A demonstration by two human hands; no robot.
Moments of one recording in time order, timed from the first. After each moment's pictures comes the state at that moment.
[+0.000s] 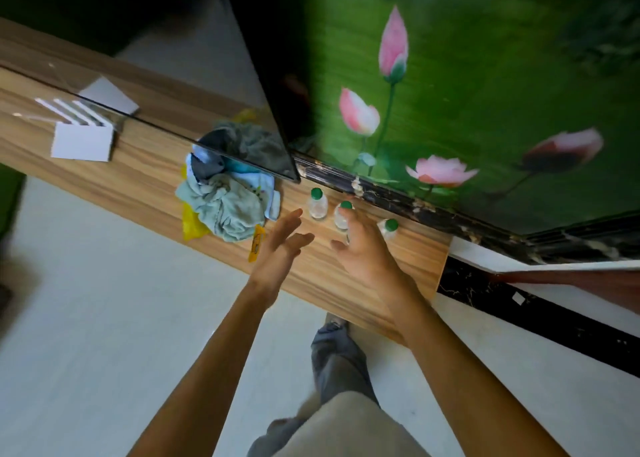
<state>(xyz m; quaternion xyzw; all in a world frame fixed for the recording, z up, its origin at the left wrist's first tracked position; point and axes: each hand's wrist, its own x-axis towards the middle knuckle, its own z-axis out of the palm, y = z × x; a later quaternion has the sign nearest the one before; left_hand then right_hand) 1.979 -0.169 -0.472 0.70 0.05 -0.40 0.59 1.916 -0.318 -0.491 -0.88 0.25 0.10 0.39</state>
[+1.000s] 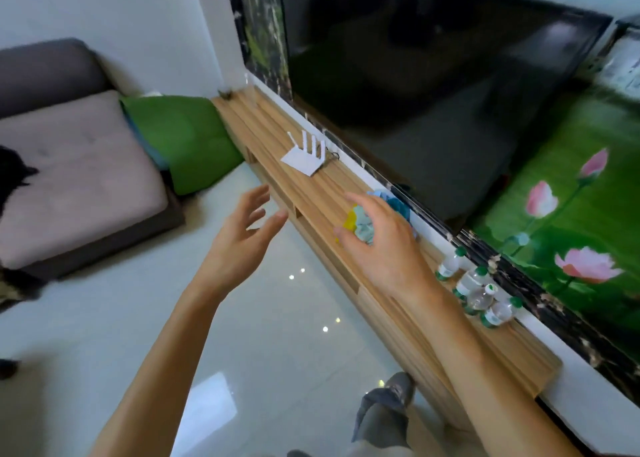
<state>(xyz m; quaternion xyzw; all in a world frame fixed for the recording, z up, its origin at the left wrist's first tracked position) 1.792 0.266 -0.256 0.80 0.03 0.02 0.59 1.786 0.051 -0.242 -0.90 -0.10 -0.07 0.42</state>
